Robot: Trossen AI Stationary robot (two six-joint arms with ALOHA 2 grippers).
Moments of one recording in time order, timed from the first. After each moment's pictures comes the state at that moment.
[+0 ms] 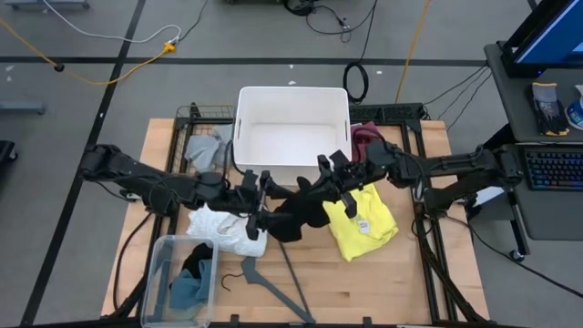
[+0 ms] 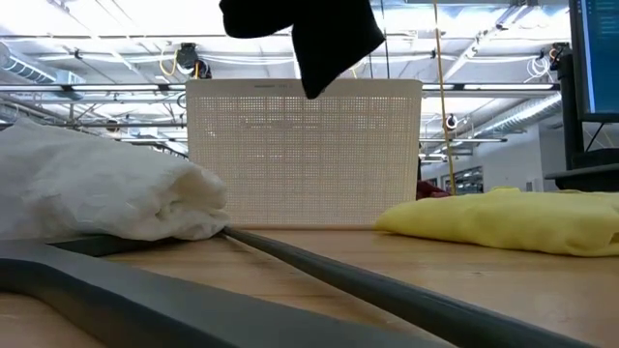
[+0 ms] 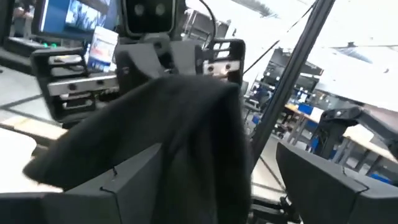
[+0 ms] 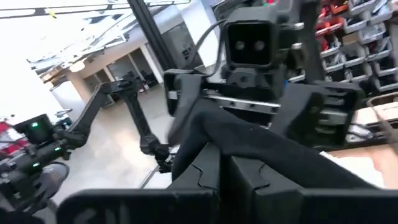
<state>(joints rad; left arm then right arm) -0.24 1.35 0.93 0.58 -0.12 -0.35 0.00 1.31 1.06 0.31 -0.40 0.46</state>
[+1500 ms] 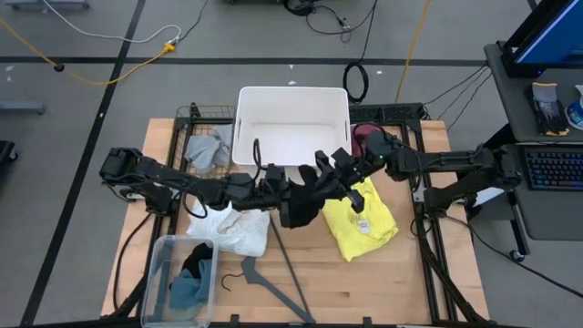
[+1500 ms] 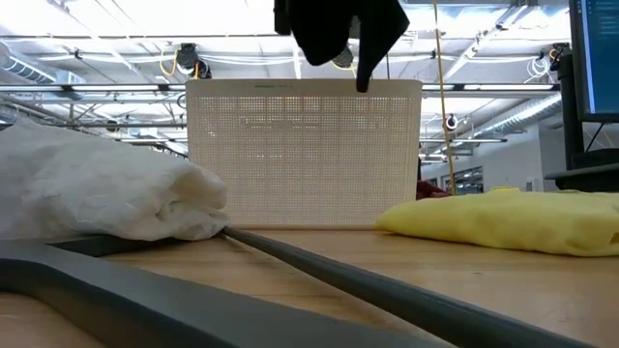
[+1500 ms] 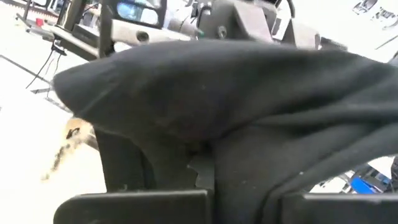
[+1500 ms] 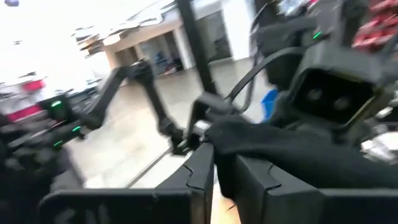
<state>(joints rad) -0.16 1.57 1.04 0.64 -0.26 -0.49 -0.08 1.31 1.06 0.34 -0.65 0.34</state>
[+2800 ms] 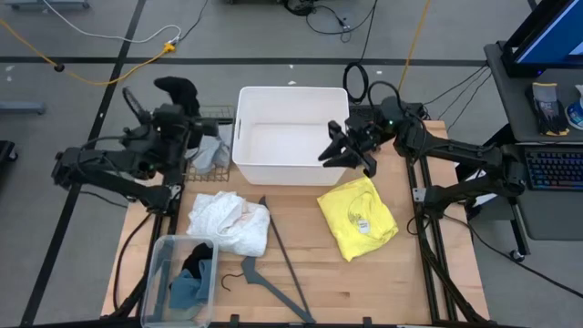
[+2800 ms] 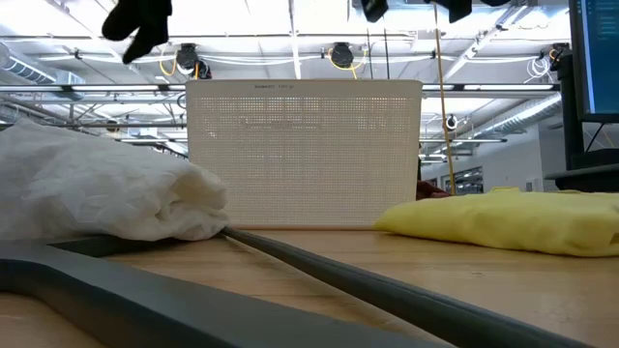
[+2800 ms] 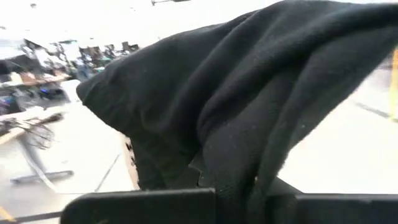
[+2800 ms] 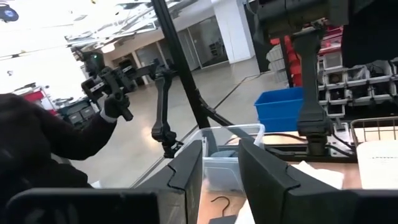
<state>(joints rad) -0.06 0.95 1.03 0.23 -1.57 0.41 -0.40 1.26 1.06 0.31 -0.94 0.40</state>
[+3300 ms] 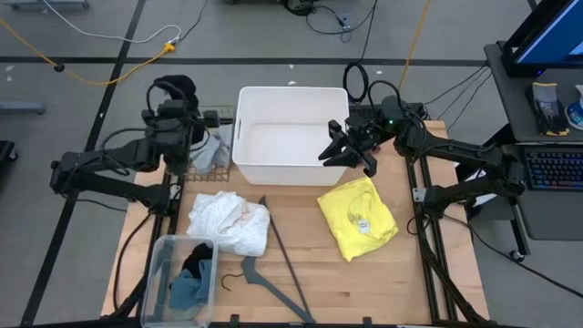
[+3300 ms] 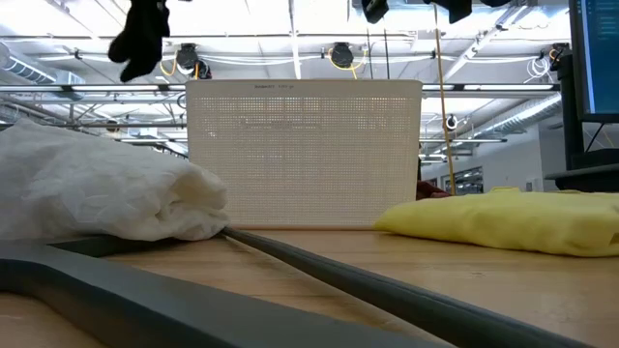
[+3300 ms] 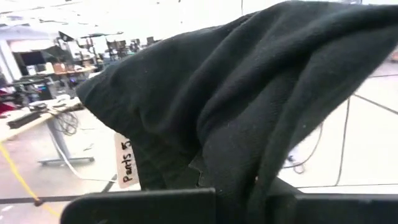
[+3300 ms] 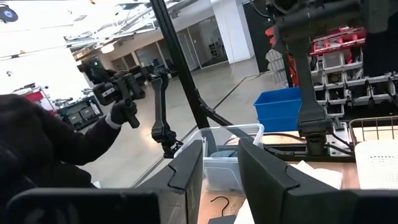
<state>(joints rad) 0.11 0.95 1.03 -0.13 -1.50 0.01 -0.41 1.26 1.06 0.31 -0.94 0.40</state>
